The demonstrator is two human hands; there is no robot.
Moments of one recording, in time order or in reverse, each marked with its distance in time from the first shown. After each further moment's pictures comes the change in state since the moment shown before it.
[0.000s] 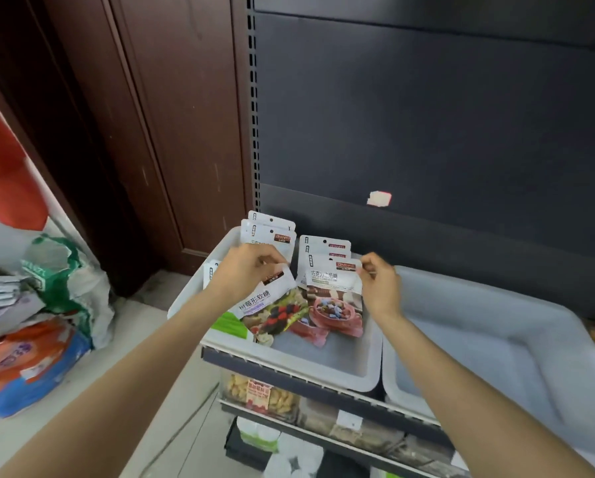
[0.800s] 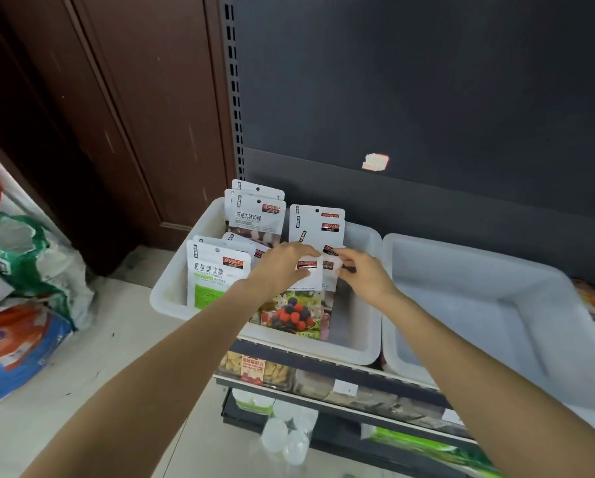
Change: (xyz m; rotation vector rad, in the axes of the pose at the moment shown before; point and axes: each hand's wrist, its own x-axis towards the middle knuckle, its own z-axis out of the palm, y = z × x) left_hand 0.025 -0.020 0.084 0.254 -0.321 0.040; right_hand -0.008 0.016 0.016 -0.296 -0.467 0.014
